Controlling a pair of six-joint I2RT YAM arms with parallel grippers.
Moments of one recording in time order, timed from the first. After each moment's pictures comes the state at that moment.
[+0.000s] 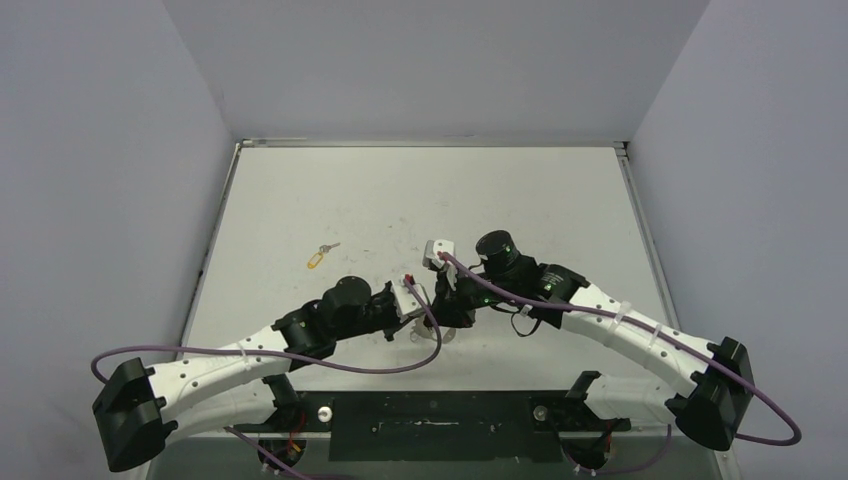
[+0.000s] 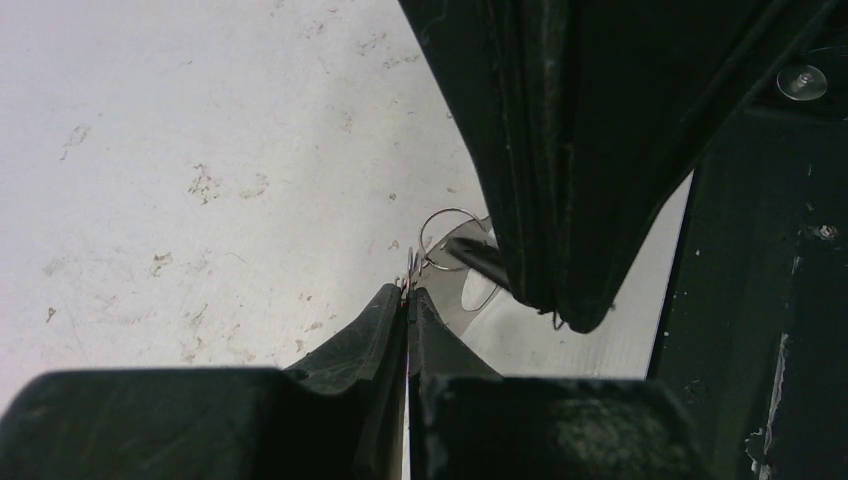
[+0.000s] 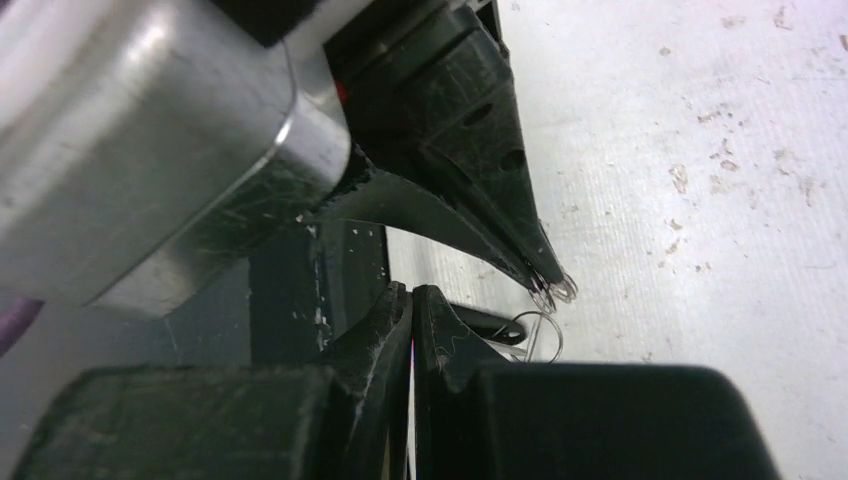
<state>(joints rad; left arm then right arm) -0.99 0.96 0.54 0.06 0.15 0.19 0.87 1.16 0.93 -0.39 -0.64 -0.08</state>
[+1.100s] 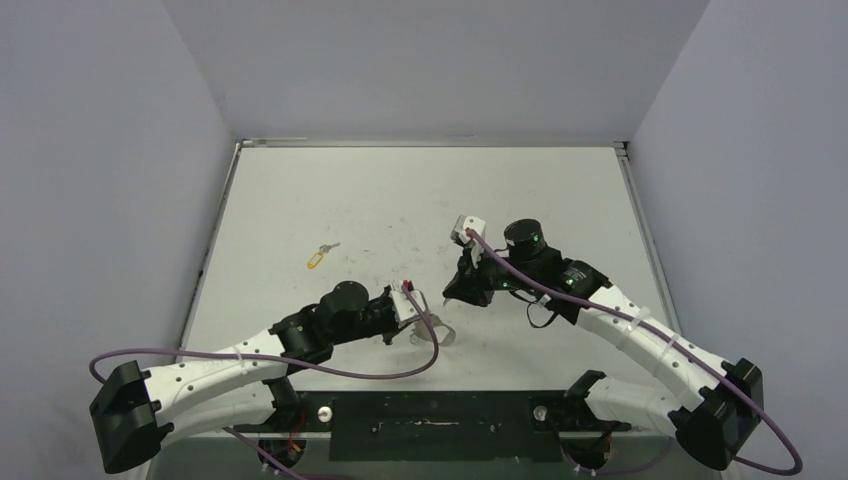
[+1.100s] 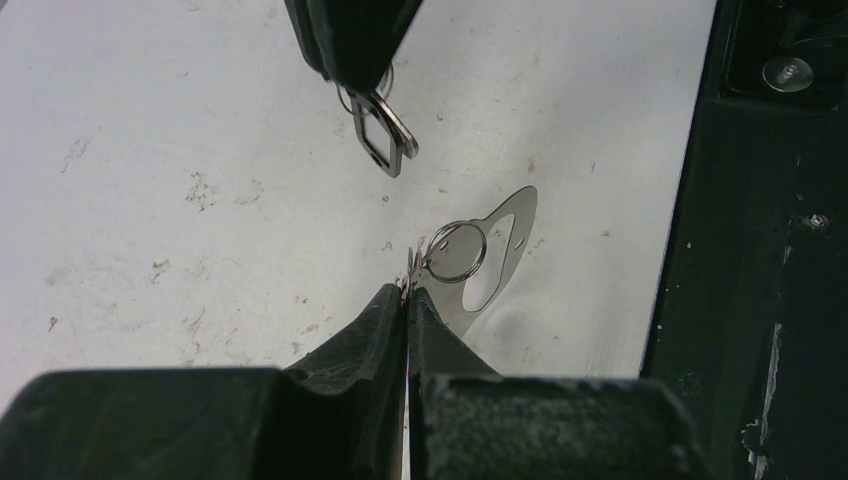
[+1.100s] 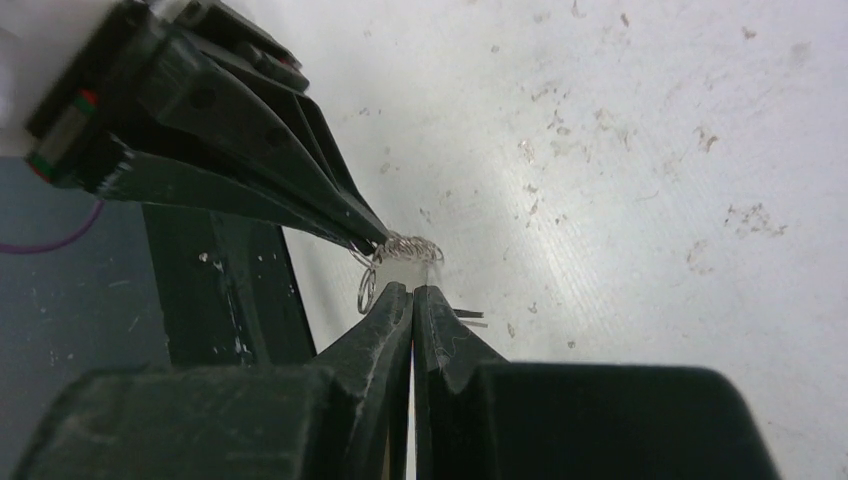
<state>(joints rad) -1.02 0.93 0.51 0.06 0.15 0.20 0.71 1.07 0.92 -0.38 -0.57 -0.05</state>
